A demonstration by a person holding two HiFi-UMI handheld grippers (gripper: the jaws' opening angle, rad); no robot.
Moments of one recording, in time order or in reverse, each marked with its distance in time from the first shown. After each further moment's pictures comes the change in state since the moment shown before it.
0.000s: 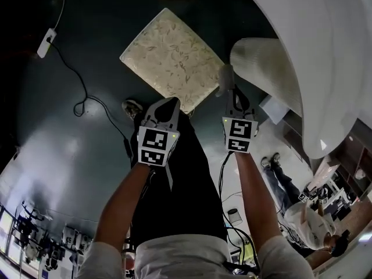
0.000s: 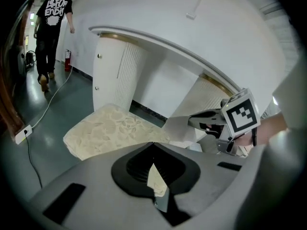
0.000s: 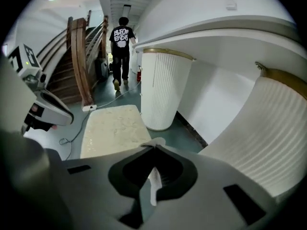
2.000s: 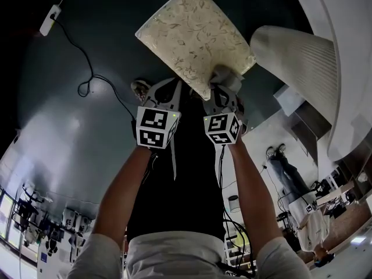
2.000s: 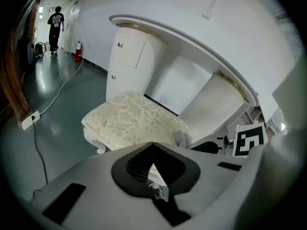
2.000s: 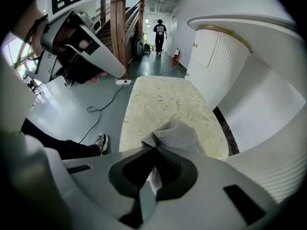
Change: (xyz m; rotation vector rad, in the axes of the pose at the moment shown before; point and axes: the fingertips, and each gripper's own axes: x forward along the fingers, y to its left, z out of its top) left arm 0.000 0.073 -0.046 -0.093 0.041 0.041; right arm 0.045 0.153 -0.081 -0.335 0.170 0.246
